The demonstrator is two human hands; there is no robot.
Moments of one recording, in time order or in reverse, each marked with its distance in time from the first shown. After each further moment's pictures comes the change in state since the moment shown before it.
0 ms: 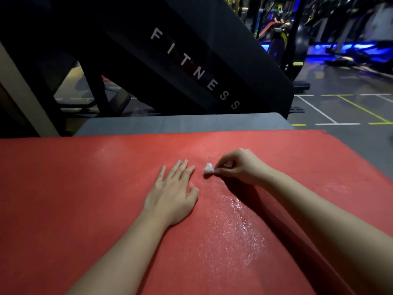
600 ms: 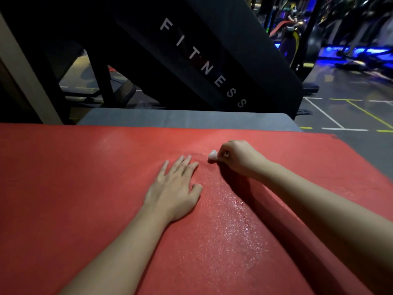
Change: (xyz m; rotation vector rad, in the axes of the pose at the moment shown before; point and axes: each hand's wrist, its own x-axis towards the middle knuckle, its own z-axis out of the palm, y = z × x) left_hand 0.001 0.002 -0.002 0.007 0.001 -0.015; right_hand 0.036 0.005 0.010 -0.215 0.061 -0.018
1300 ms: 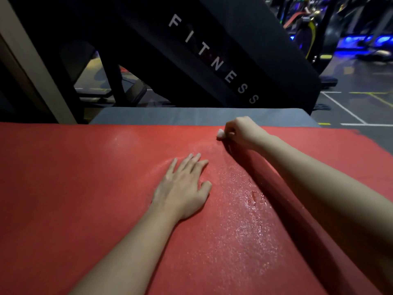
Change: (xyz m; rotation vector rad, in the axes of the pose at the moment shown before) left_hand 0.002 -0.001 0.001 0.010 0.013 -0.001; right_hand 0.070 0.019 -0.004 -0.014 0.013 0.011
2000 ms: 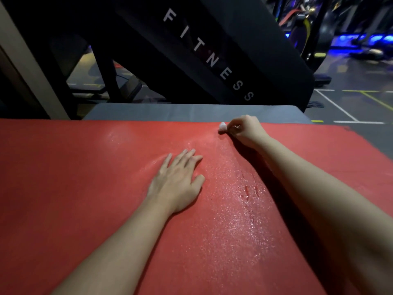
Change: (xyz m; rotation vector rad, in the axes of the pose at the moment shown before) left_hand 0.003 -0.003 0.001 -0.042 -0.023 -0.016; right_hand -0.010 0.021 0.009 0.179 0.139 0.175
